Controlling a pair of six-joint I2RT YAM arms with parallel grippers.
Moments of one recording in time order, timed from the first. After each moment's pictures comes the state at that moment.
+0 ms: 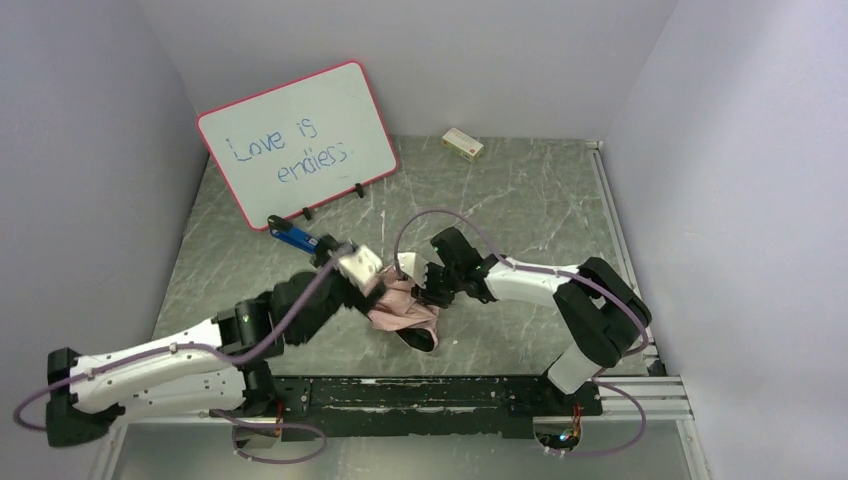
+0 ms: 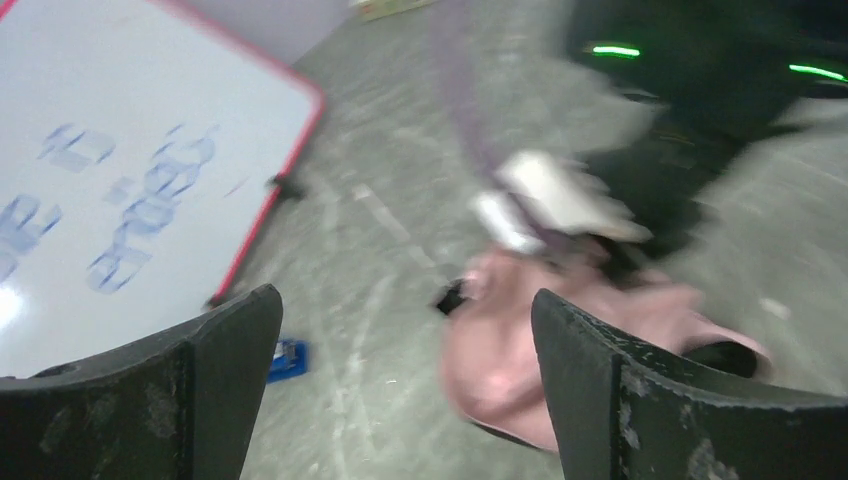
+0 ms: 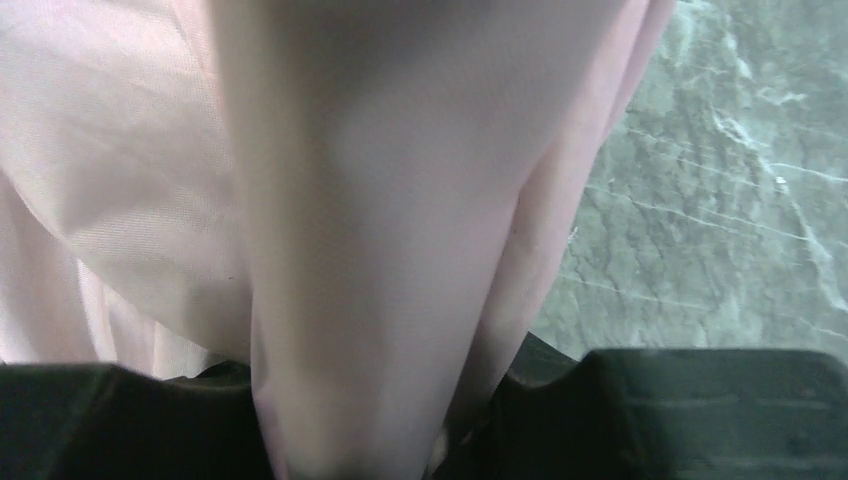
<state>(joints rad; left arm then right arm) -1.29 0.77 0.69 -0.17 -0.66 0.19 0.73 1.62 0.79 -0.12 -0.38 -0.65</state>
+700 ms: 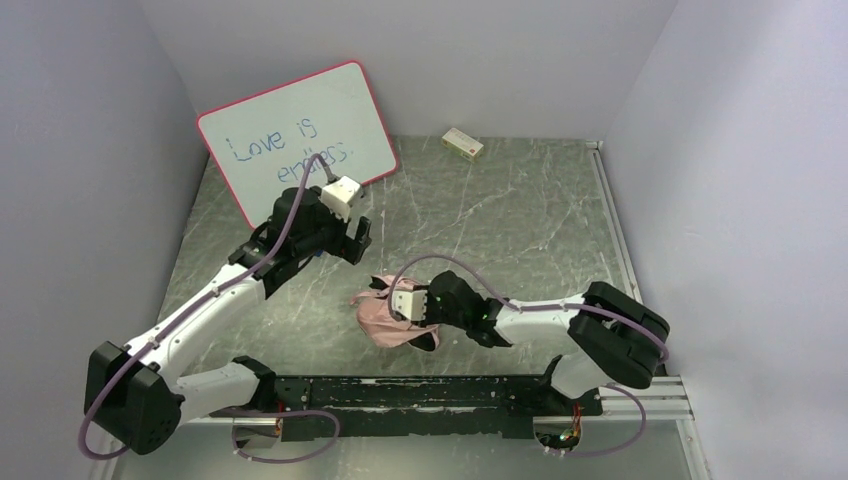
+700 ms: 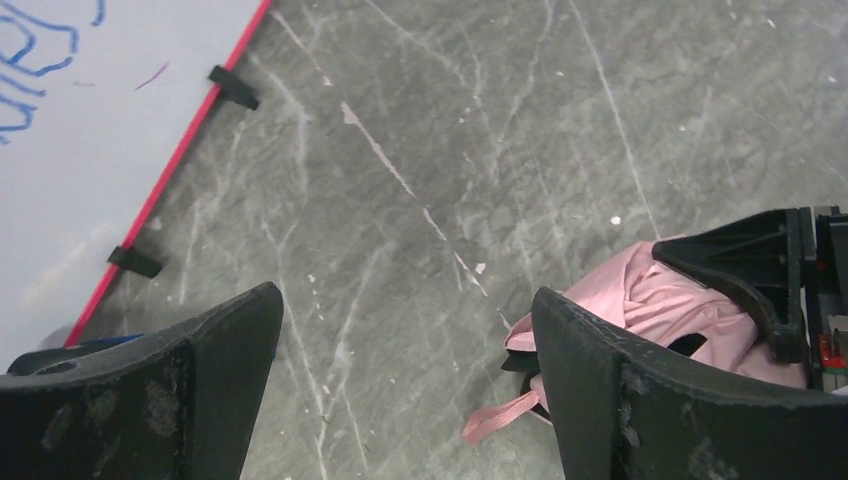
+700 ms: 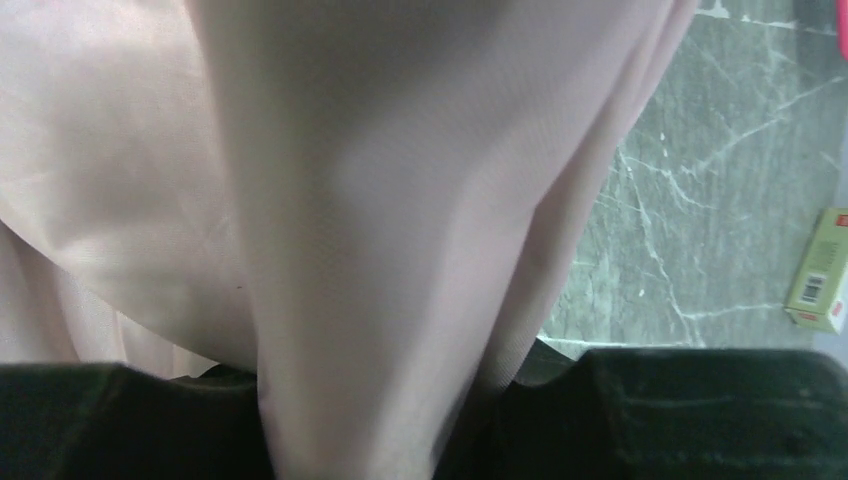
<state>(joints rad) -0.51 1.12 0.85 -0.21 0.06 0.04 0.97 1.47 0.49 0.28 0.06 -0.77</state>
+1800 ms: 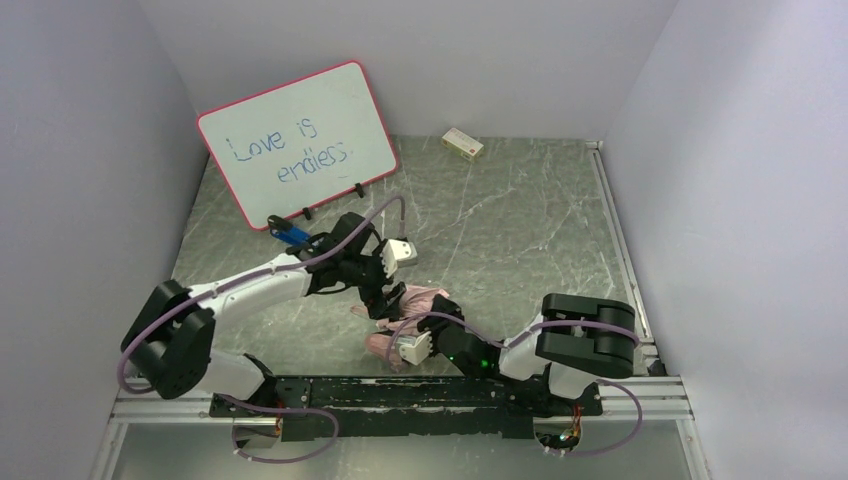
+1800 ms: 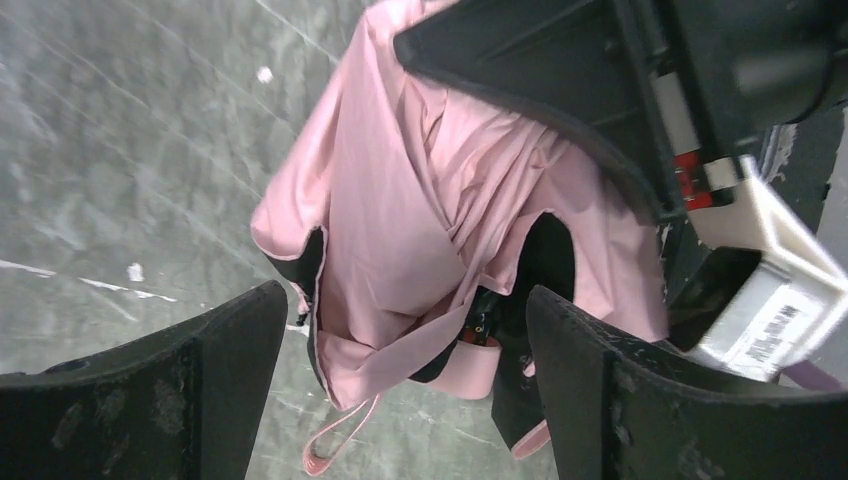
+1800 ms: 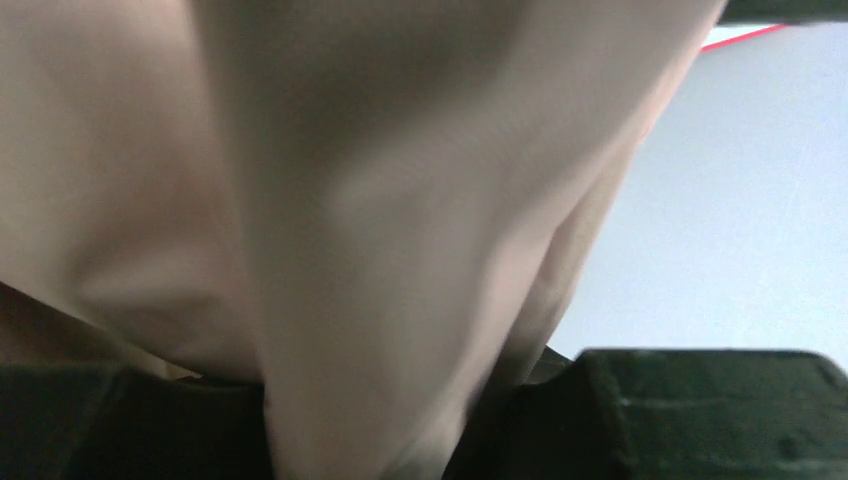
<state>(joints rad) -0.70 1.38 0.82 -0.30 0.55 0.29 1.29 1.60 0.20 0.92 0.61 -1.12</state>
